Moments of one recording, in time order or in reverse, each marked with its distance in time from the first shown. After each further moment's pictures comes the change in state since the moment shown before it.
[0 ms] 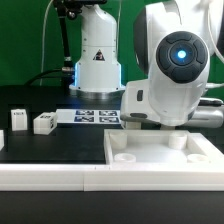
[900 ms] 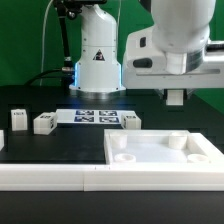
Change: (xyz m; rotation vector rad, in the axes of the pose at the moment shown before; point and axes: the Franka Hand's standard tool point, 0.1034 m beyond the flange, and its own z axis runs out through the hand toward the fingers) arm -0.022 -0.011 -0.060 0.027 0.332 -0.035
